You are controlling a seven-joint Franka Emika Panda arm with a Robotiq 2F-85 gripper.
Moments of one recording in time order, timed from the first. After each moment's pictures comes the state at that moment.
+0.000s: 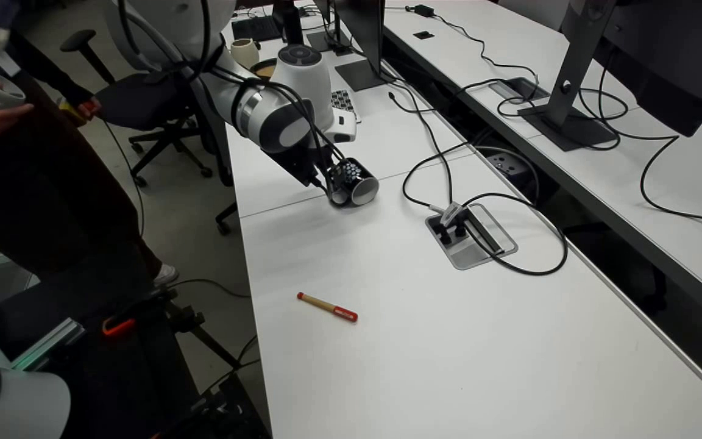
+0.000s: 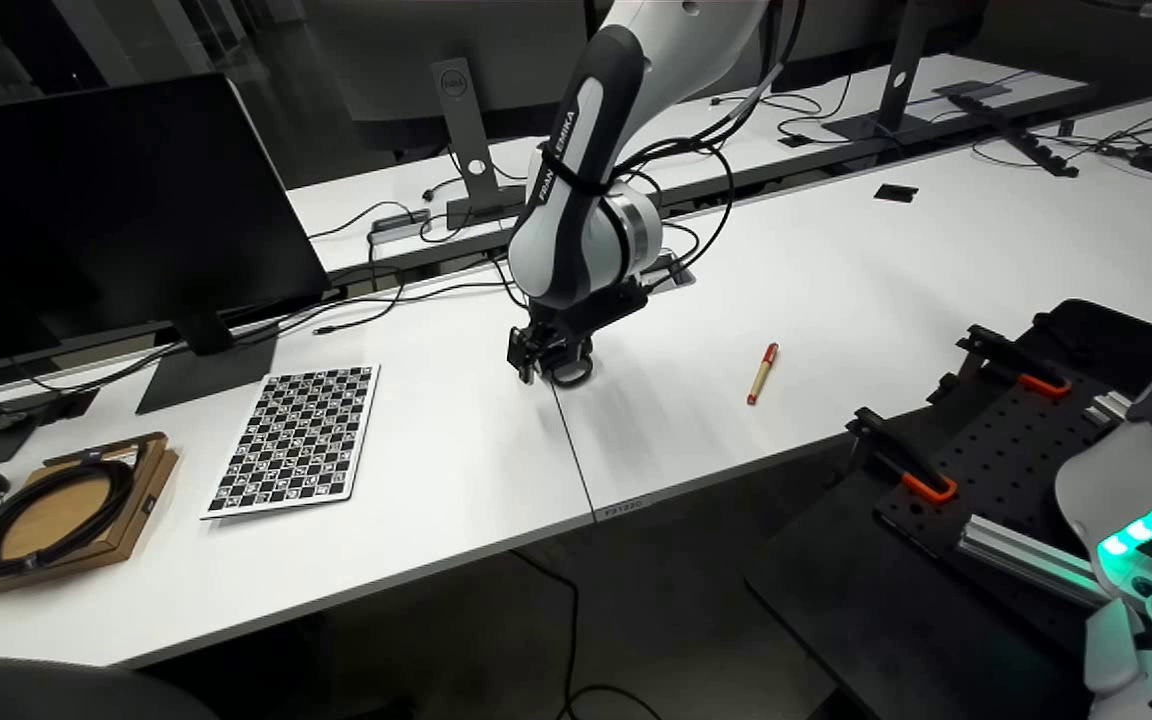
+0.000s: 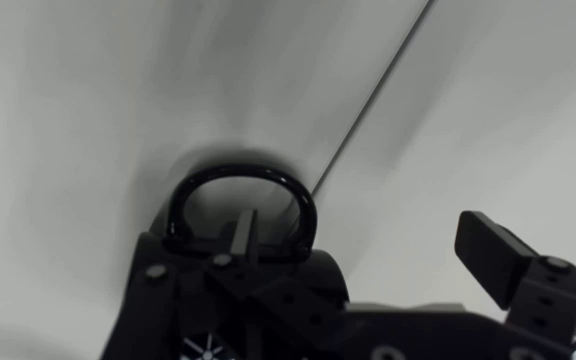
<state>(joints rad) 0.17 0.91 0.17 -1.85 0.09 2.93 0.03</state>
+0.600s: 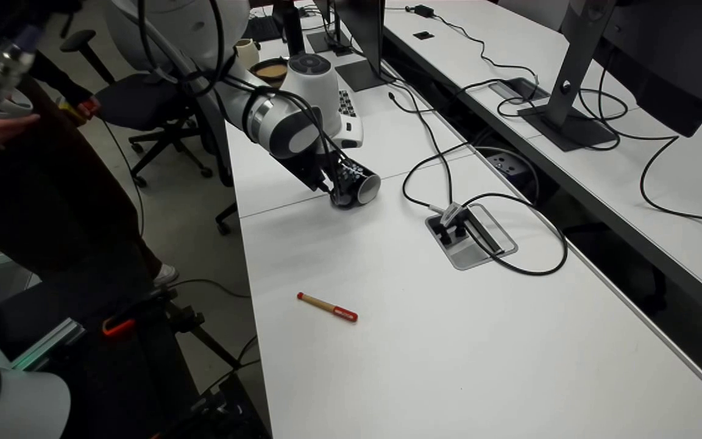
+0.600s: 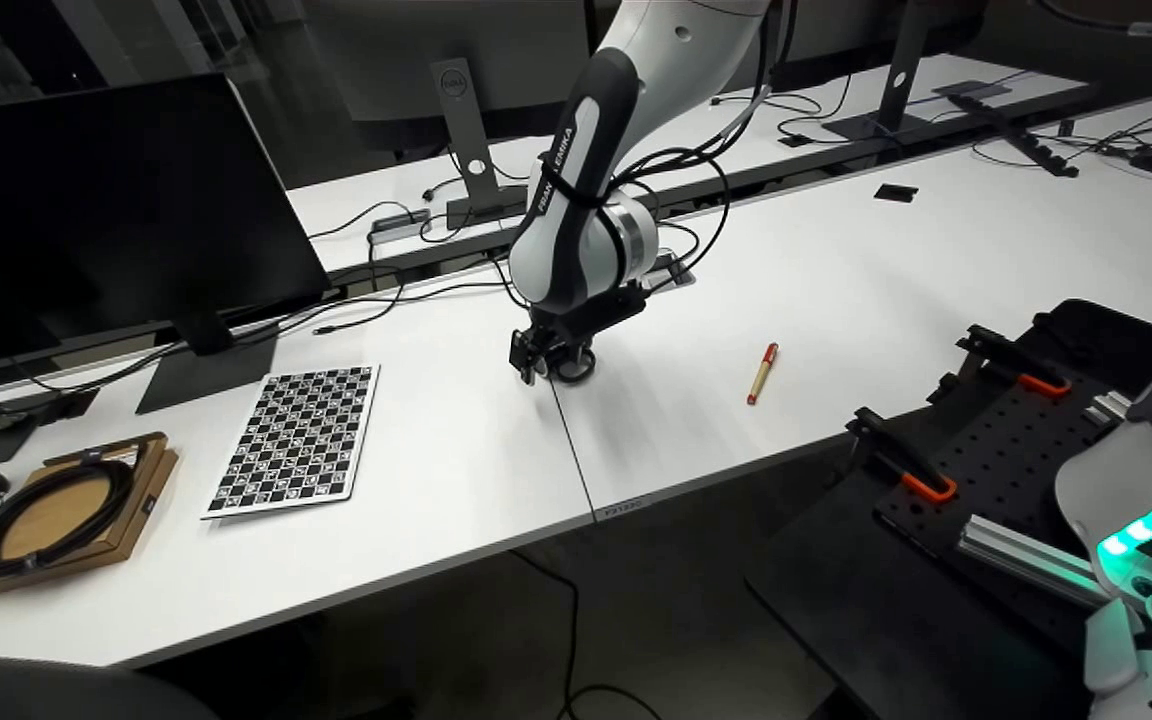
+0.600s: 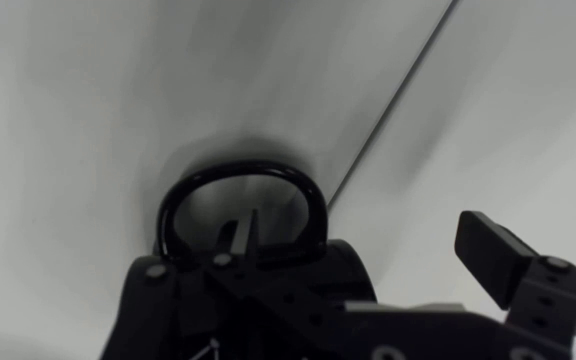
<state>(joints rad) 0.17 0.97 0.16 -1.78 0.09 2.92 0.04</state>
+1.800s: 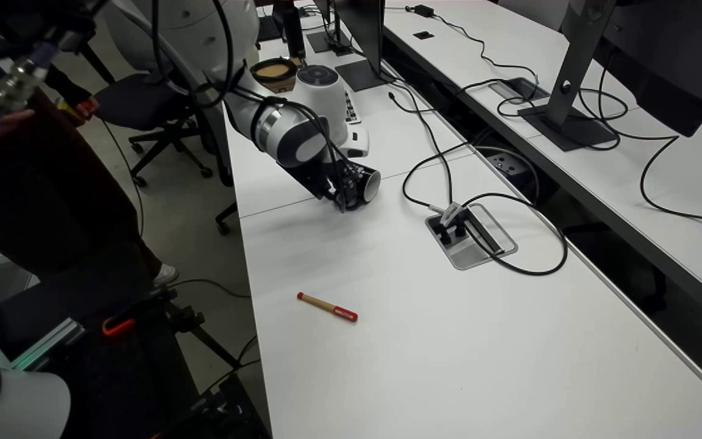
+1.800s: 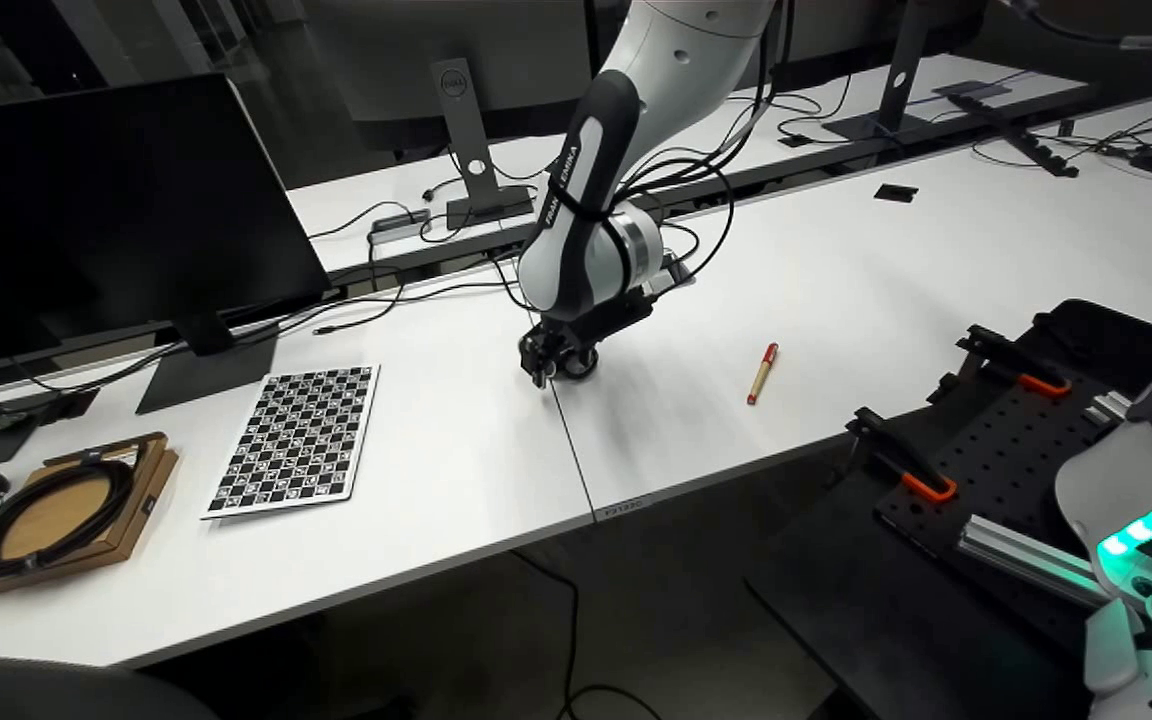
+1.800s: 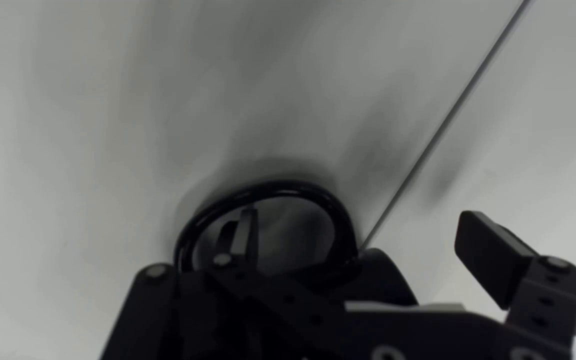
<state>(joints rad) 0.18 1.01 0.13 -1.74 0.09 2.90 0.04</state>
